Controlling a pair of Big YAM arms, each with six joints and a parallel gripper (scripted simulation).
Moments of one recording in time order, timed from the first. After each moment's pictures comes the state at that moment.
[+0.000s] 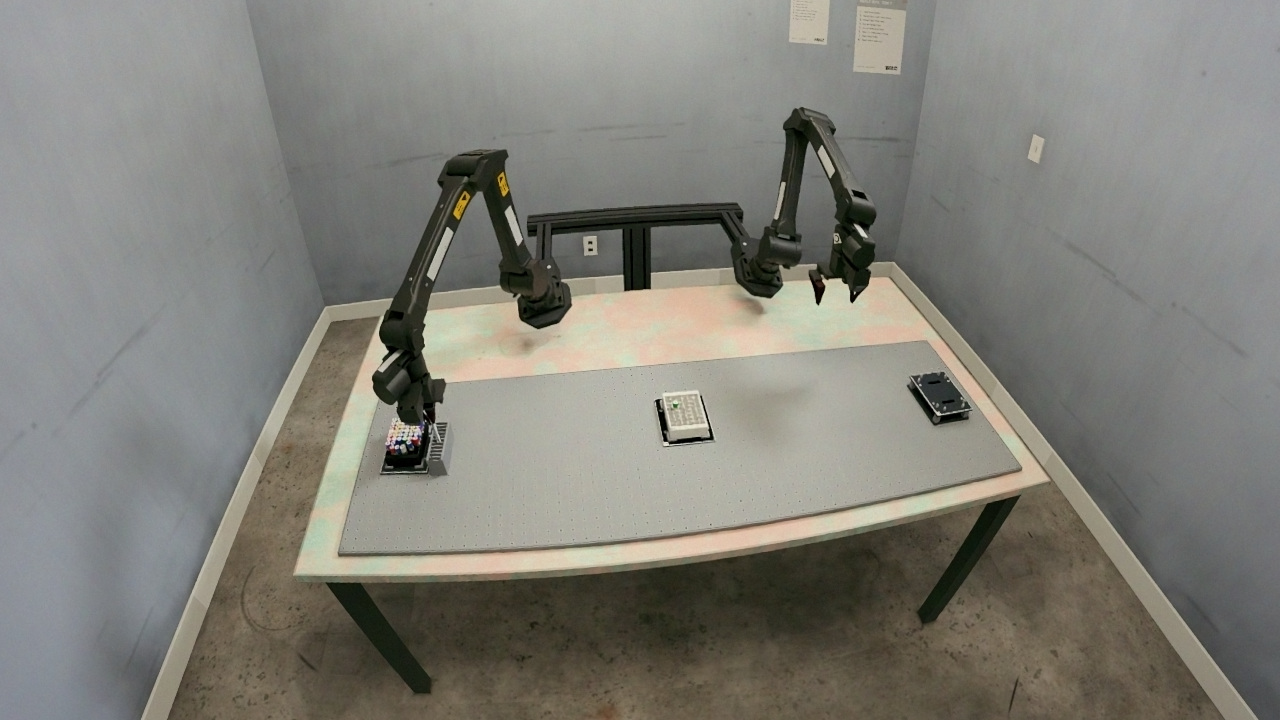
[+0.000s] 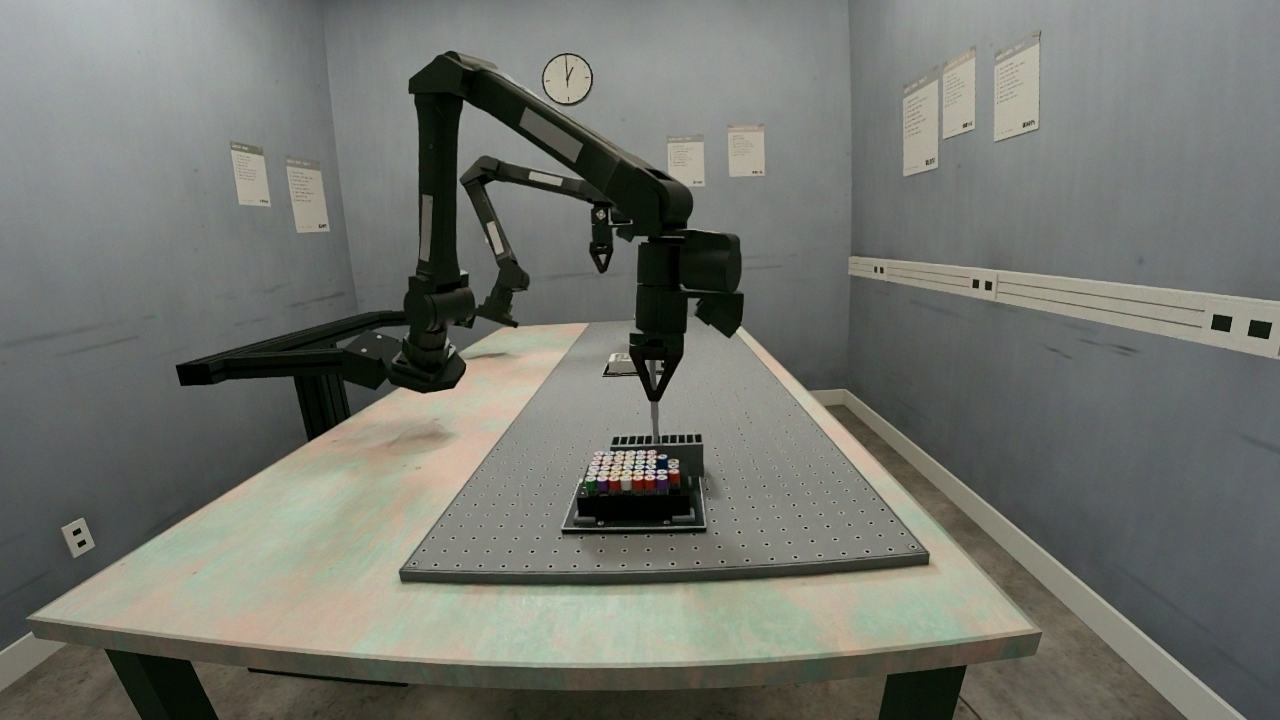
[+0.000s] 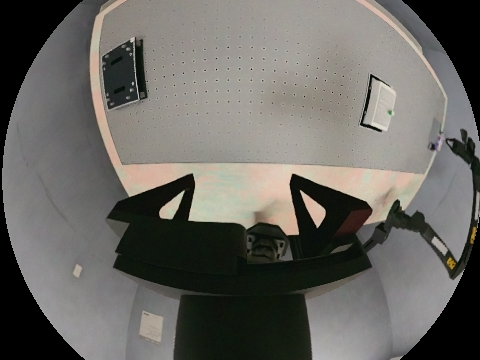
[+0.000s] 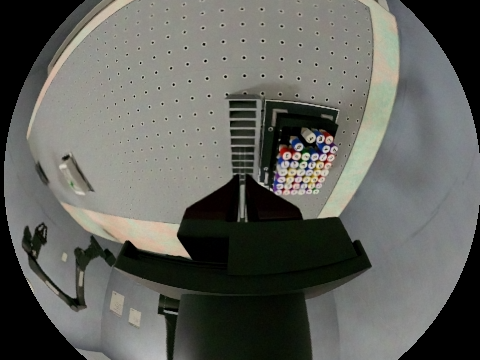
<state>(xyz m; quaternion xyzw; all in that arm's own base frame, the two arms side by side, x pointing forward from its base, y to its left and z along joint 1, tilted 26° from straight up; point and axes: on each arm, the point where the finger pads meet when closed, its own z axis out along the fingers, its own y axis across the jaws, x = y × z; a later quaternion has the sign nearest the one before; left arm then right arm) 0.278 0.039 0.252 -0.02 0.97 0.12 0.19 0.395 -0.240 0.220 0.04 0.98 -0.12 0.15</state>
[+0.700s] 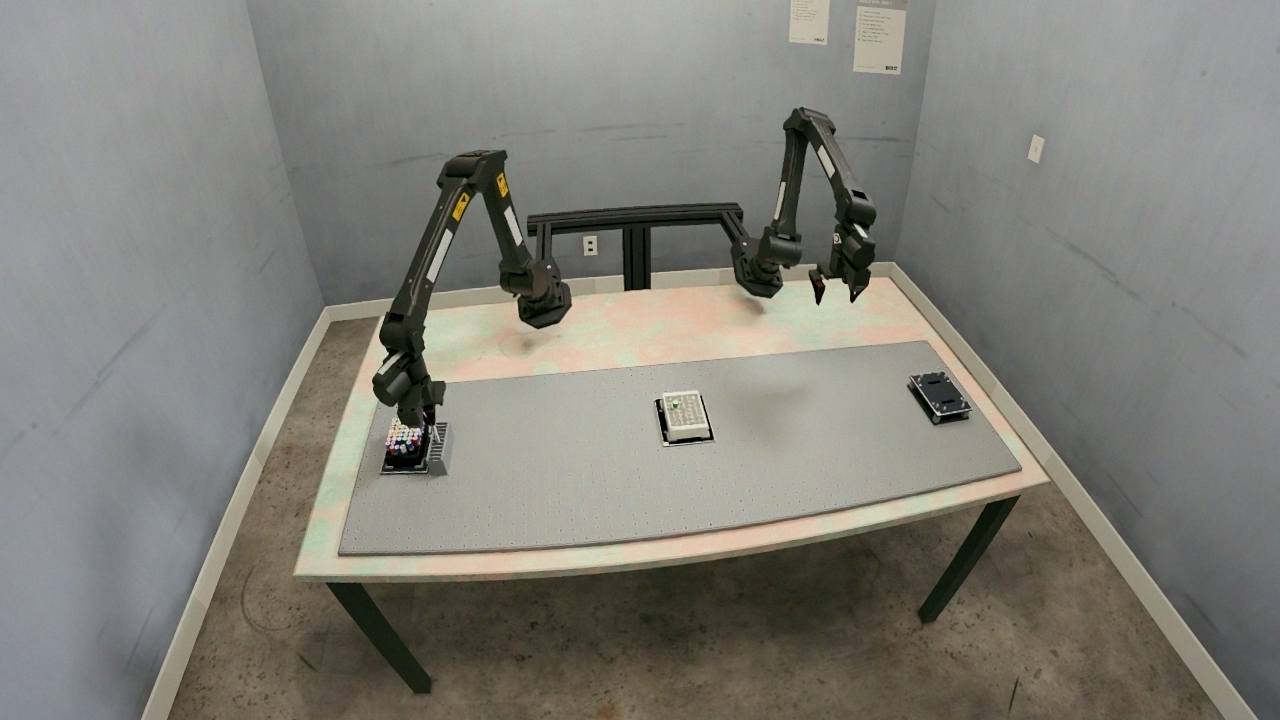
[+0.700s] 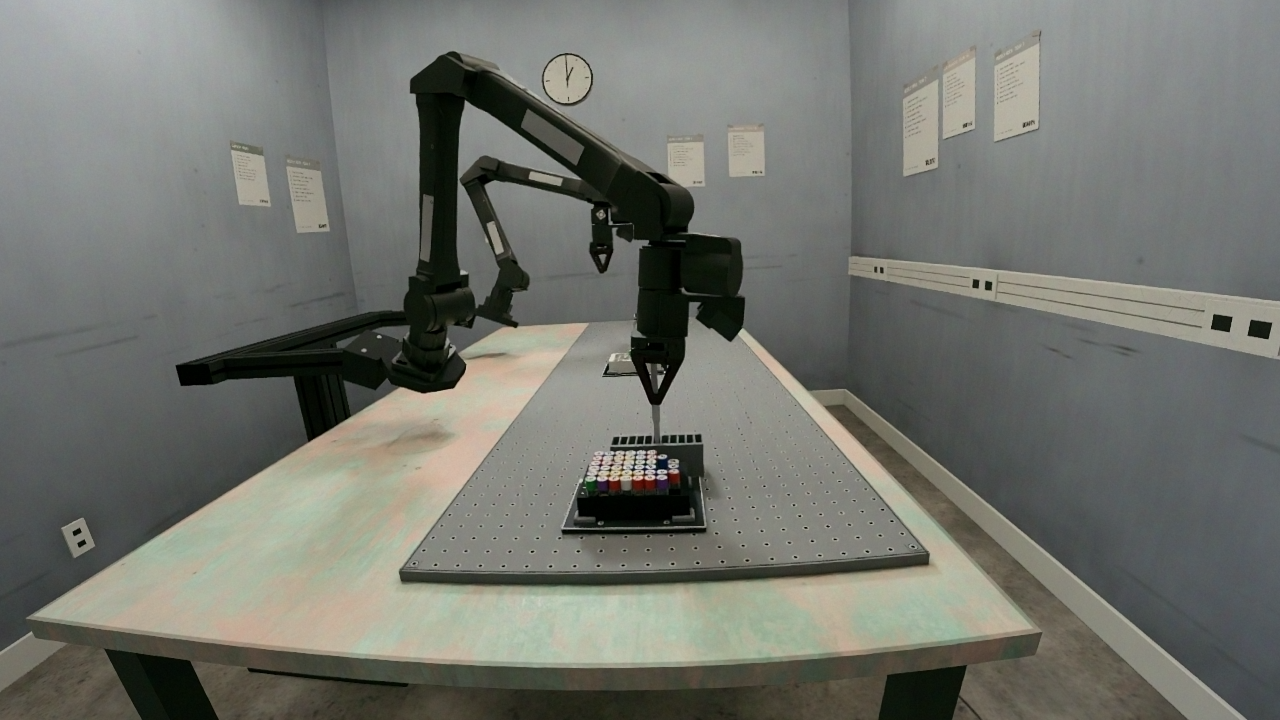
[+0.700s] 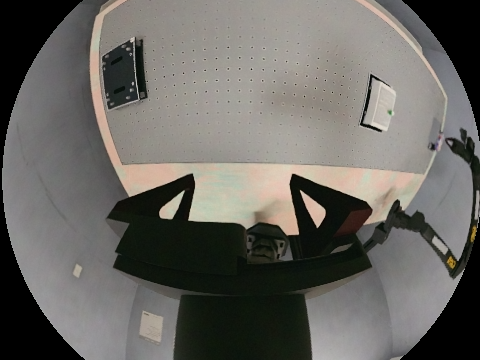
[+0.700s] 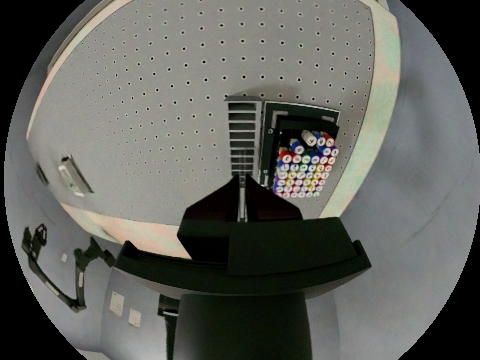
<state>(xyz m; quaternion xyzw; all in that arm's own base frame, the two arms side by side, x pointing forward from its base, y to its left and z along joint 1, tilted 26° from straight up) 0.278 0.039 0.252 -0.02 0.97 0.12 0.19 0.398 -0.242 0.217 0.04 0.98 -0.12 0.15</state>
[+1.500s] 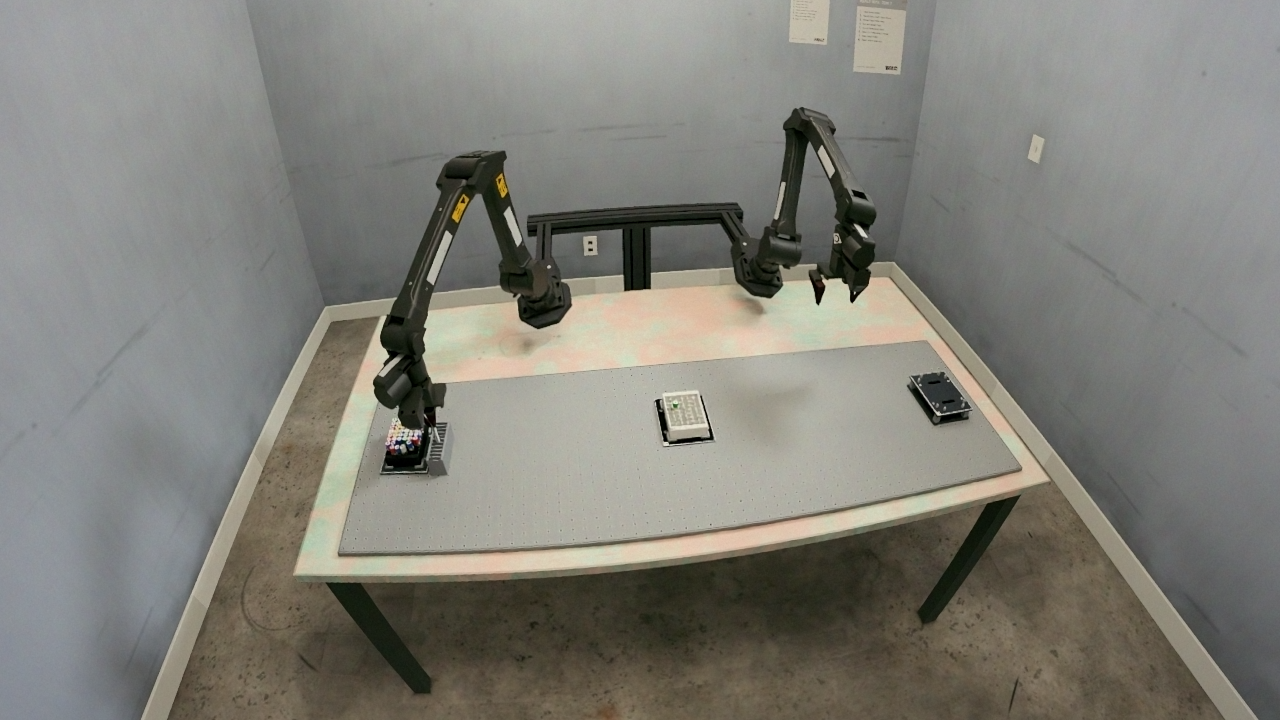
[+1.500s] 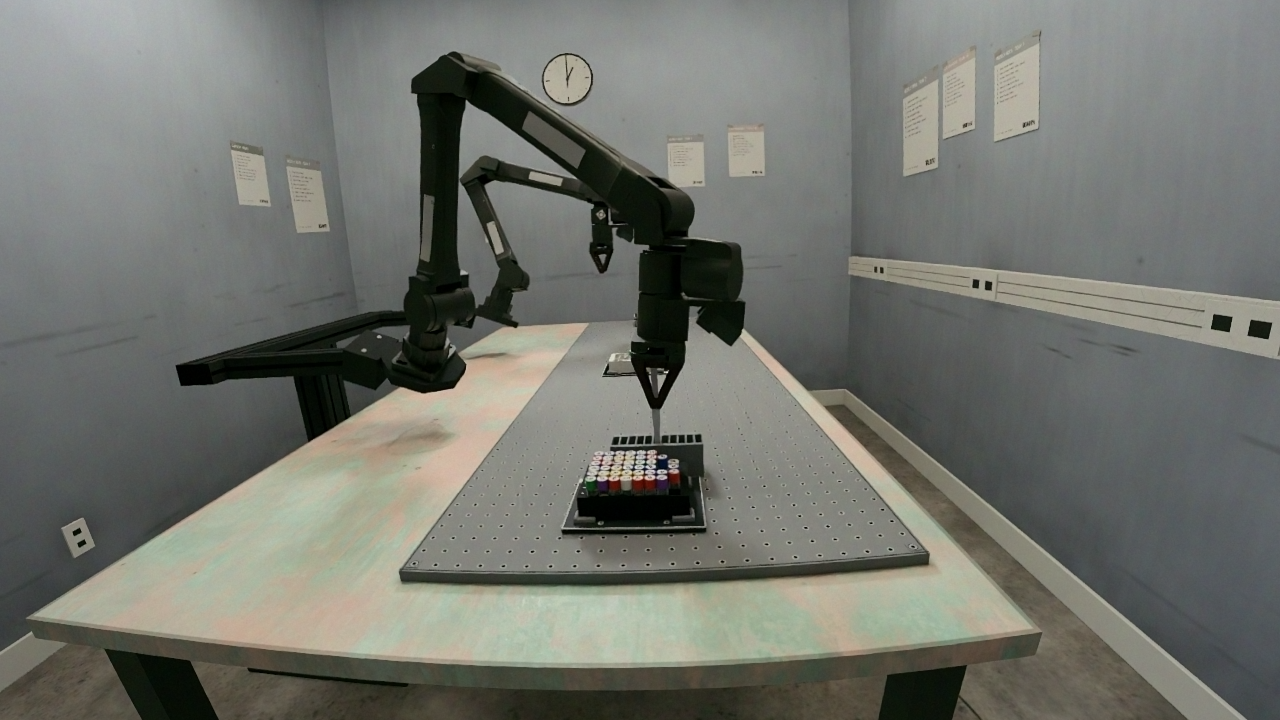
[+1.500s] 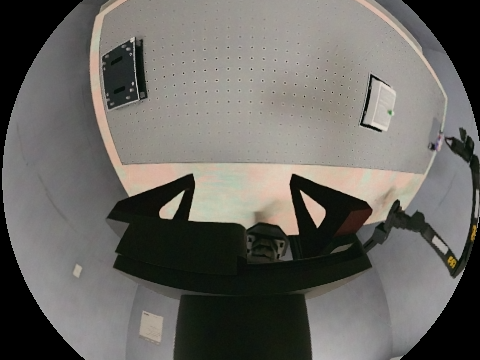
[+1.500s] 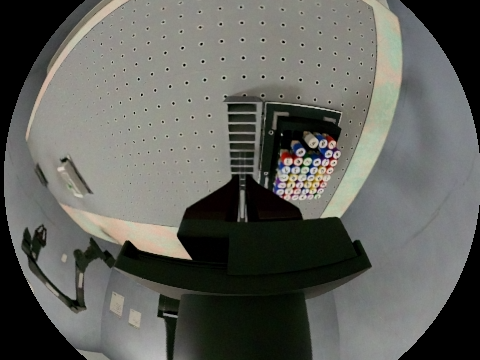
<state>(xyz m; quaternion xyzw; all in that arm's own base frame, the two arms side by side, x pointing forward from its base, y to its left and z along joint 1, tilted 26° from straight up) 0.278 0.039 0.252 -0.02 0.97 0.12 0.19 0.400 -0.244 0.212 0.04 0.98 -0.12 0.15</state>
